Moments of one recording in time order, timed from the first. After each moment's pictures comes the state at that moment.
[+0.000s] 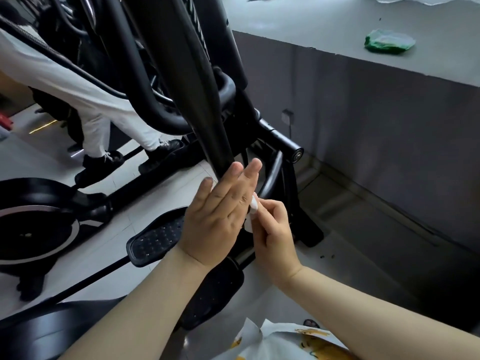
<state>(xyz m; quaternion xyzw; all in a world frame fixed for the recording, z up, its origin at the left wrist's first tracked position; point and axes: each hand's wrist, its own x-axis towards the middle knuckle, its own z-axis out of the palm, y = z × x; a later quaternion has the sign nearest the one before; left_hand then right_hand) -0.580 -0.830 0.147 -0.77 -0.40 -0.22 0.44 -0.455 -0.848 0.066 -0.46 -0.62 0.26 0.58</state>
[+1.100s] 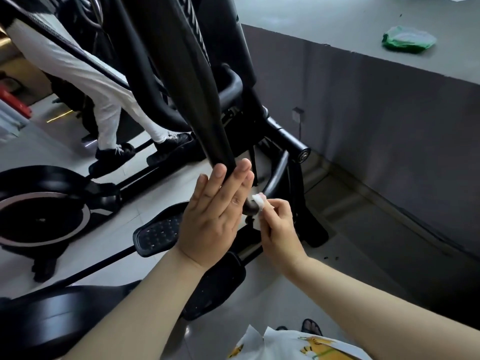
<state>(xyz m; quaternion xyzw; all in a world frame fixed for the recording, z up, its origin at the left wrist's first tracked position) -0.582 -0.837 0.149 -0.79 -0.43 -0.26 0.36 -0.435 -0.831 0.043 -0.47 -0.67 0.30 0.48</state>
